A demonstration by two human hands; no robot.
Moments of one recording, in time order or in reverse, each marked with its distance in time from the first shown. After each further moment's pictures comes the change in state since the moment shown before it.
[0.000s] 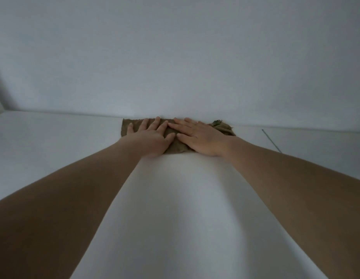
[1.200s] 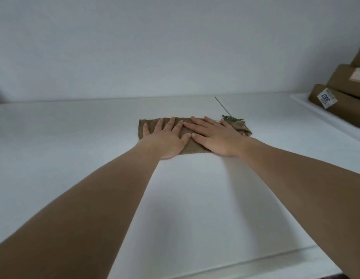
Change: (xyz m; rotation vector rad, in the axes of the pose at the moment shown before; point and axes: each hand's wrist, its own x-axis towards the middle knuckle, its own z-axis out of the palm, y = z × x) left_hand -0.143 0.089 0.025 0.007 -0.038 0.252; right_hand -0.200 -0.023 0.019 0.010 0.036 0.319
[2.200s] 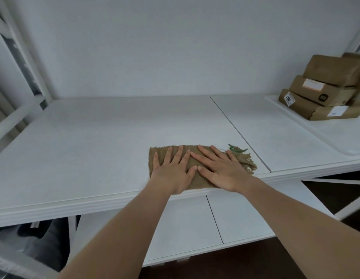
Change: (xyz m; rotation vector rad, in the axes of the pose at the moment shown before) left_hand -0.214 0.010 0.027 -0.007 -0.058 0.102; right_hand -0.201 -0.107 0.023 0.010 -0.045 0.065
